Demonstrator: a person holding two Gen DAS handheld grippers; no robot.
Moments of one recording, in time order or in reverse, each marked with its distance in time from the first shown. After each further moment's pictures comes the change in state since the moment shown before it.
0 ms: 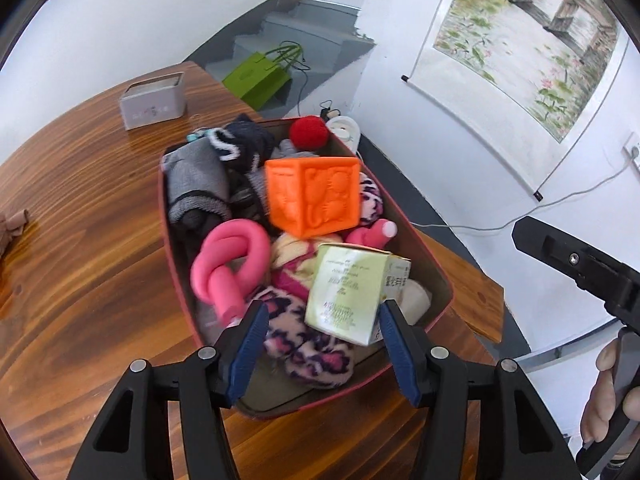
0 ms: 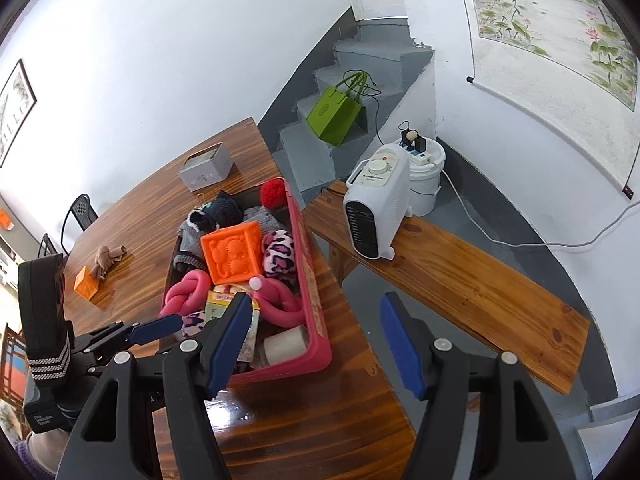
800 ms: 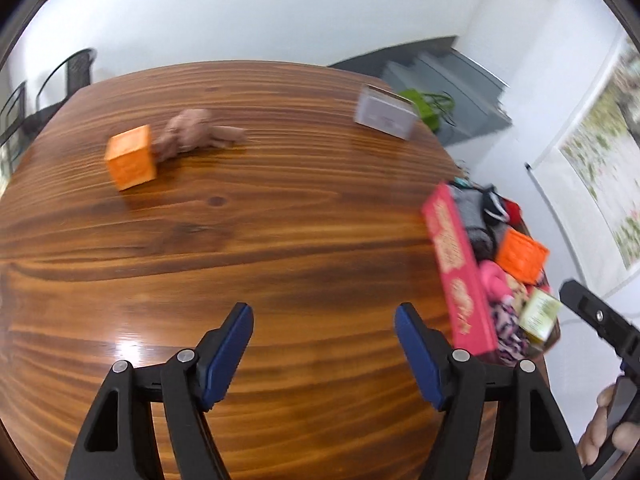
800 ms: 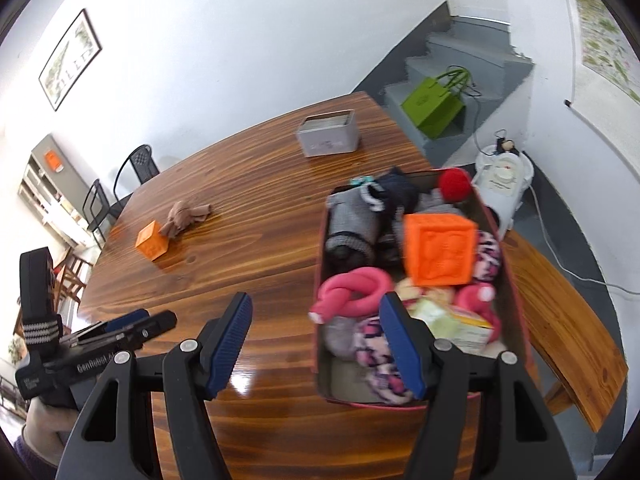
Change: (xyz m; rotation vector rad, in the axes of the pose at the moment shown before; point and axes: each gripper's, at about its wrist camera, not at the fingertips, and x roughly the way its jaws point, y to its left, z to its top) left arm -0.107 0.204 -0.062 -0.432 -0.101 0.242; right arm 0.044 0.161 -0.016 -0.196 0.084 0.202
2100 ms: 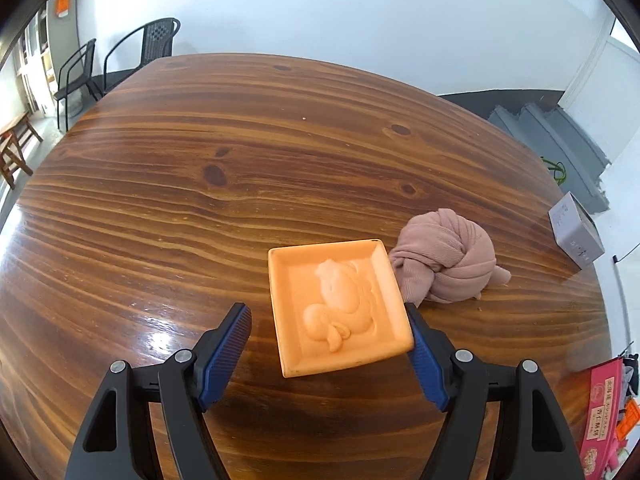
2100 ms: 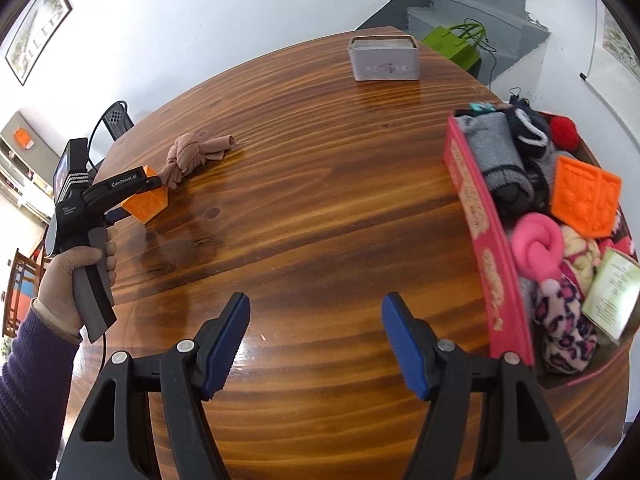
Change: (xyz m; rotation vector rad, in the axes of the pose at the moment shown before) left arm 0.110 0.208 0.144 -0.179 -0.055 0.171; right arm 0.112 0.116 -0.012 0.037 0.188 -0.101
